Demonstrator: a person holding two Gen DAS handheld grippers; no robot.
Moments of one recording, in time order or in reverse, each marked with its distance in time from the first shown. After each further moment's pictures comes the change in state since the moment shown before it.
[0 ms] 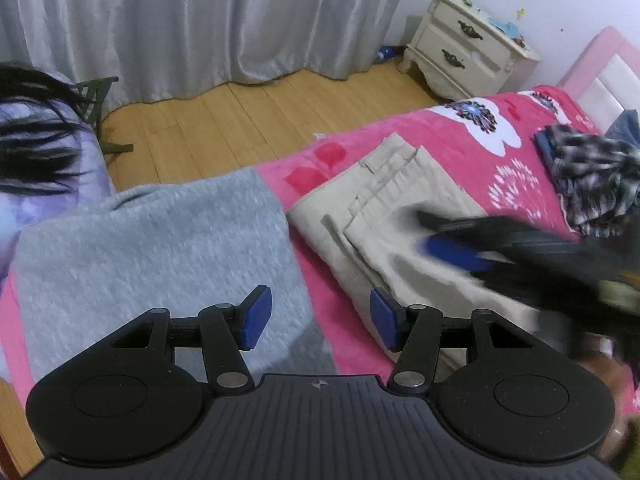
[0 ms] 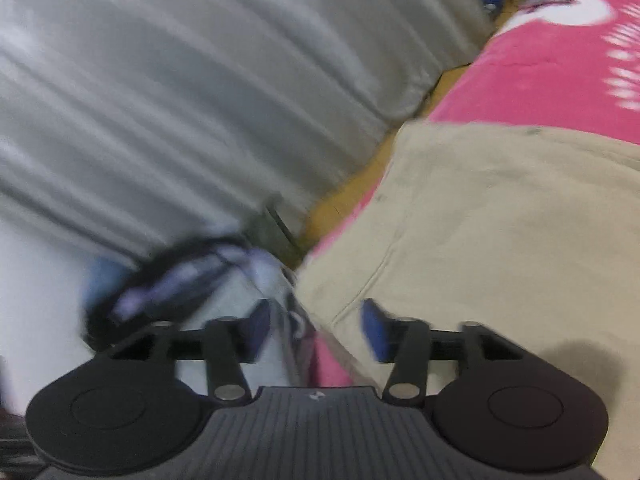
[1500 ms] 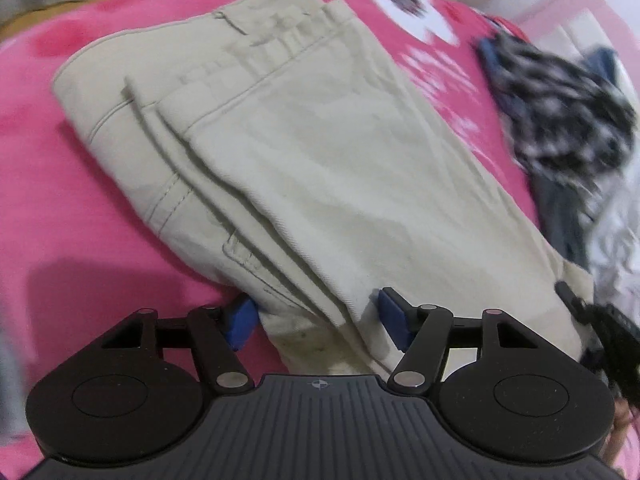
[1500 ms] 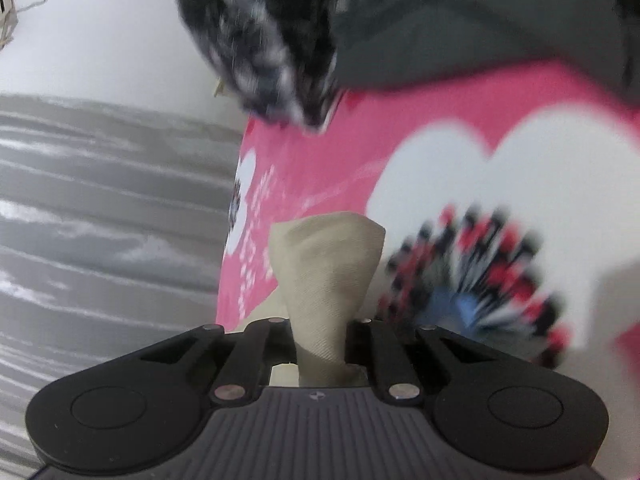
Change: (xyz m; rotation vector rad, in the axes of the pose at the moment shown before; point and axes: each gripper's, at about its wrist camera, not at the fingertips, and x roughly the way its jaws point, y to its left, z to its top) left arm 0.144 -0.127 -0.036 -0.015 0.267 -0.291; right arm -0.288 -0.255 -0.024 0.539 -0.456 -0.158
